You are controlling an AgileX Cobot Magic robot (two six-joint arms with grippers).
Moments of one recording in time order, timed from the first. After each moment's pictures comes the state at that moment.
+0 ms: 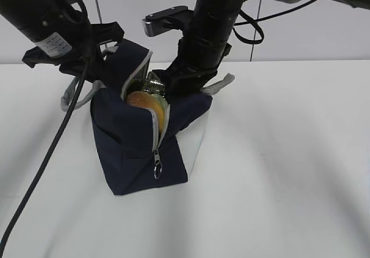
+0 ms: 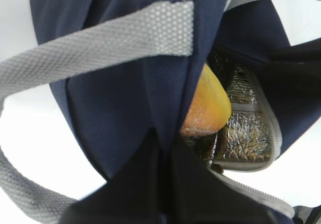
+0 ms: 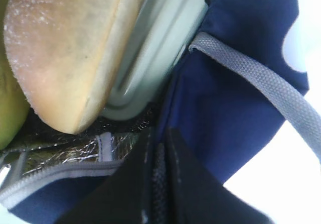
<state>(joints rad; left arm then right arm) -0.29 1.76 -1.50 -0.34 1.01 0.00 0.47 2.19 -2.04 0.15 1.23 -0.36</state>
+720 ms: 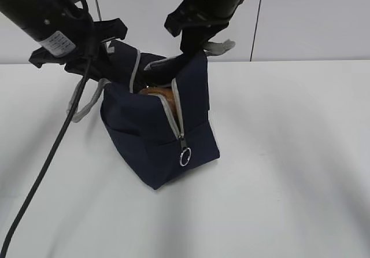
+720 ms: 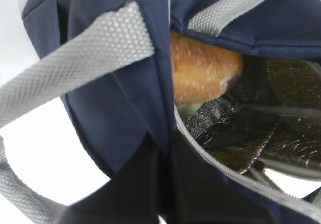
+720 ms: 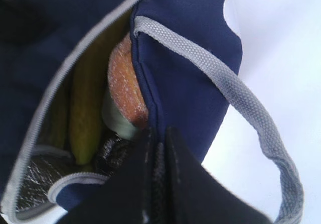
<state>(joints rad) -0.29 1.76 -1.50 -0.42 1.02 0.06 0.47 2.00 -2.05 0.16 1.25 -0.36</state>
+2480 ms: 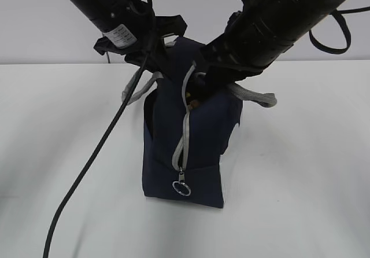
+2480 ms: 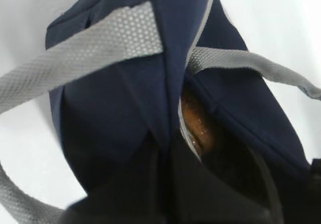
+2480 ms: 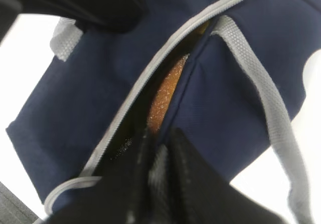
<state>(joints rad) -0.45 1.95 -1.78 -0.42 1.08 0.10 0.46 1.64 -1.38 0.25 0.82 -0.18</state>
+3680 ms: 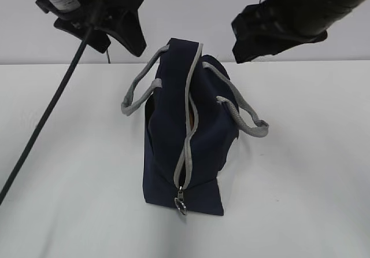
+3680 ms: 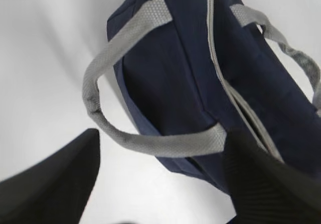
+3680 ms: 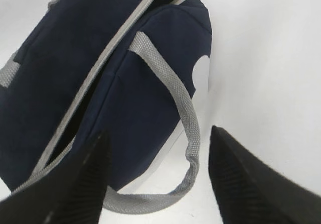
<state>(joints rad) -0.44 1.73 -1.72 -0.21 1.20 0.10 0.44 1.48 -1.33 0.03 0.84 0.01</state>
